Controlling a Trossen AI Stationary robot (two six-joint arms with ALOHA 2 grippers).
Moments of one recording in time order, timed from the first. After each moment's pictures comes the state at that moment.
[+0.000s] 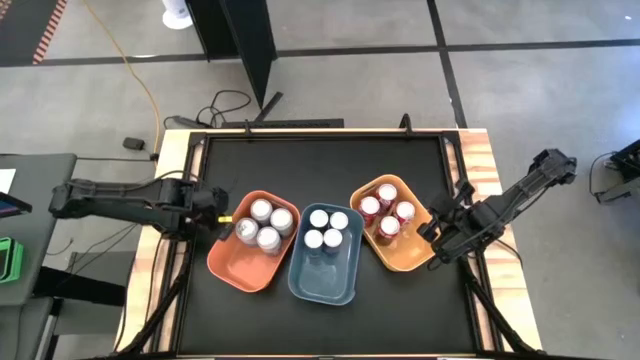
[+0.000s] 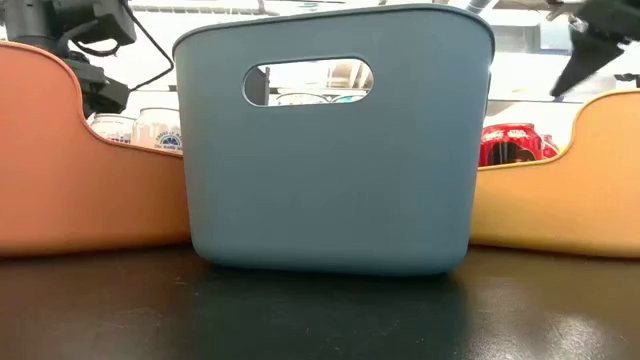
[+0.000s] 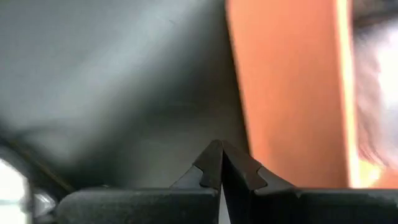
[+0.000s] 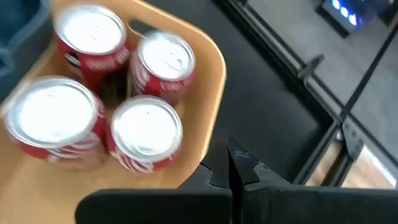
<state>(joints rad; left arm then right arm) 0.06 0.75 0.59 -1.05 -0.03 -0.86 0.61 1.10 0.99 -1.57 0.80 1.25</state>
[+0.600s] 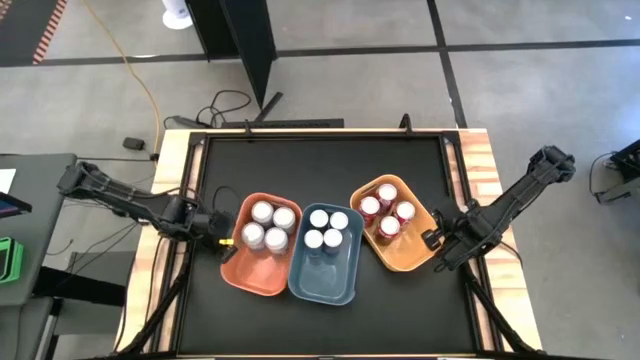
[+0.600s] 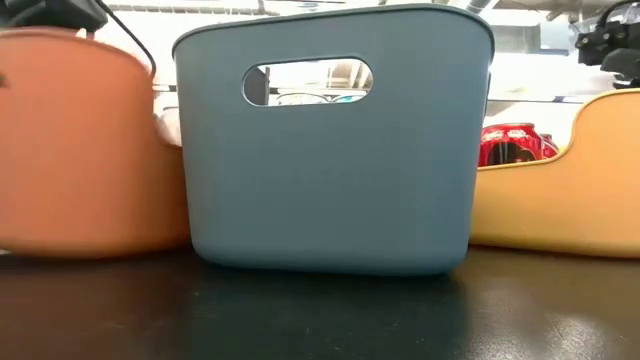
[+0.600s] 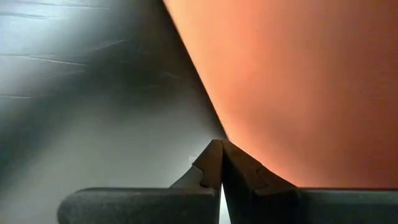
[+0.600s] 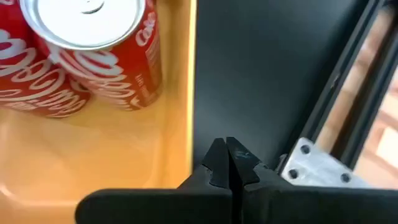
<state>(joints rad) -0.26 0.77 0.44 -0.73 0.13 -1.16 0.69 1.05 0.76 -1.48 0.52 1.67</state>
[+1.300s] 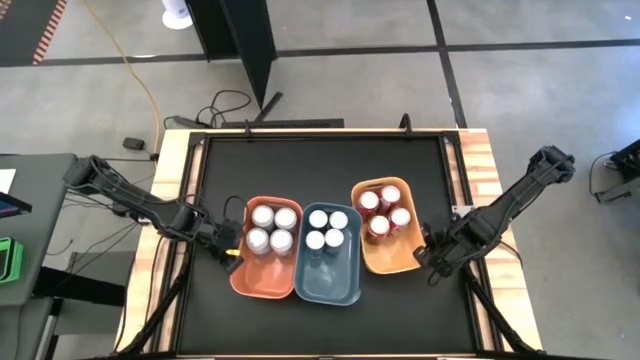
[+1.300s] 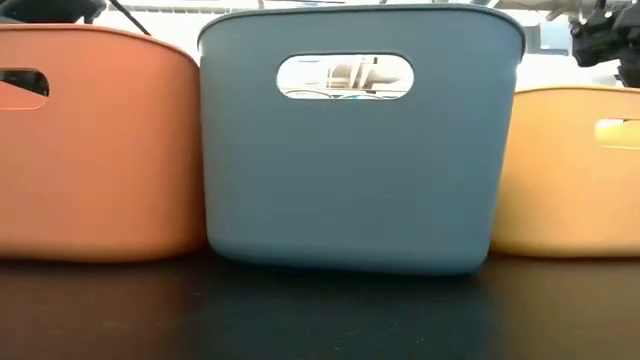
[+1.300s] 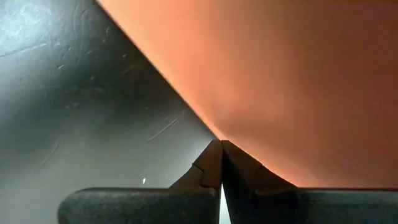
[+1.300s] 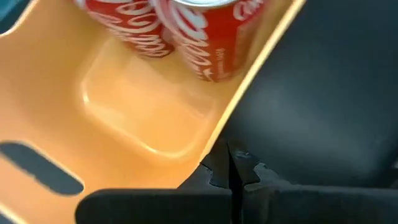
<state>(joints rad) -0.36 0.92 0.44 -0.48 0.11 -1.17 0.69 1.06 0.76 -1.11 0.41 1.52</state>
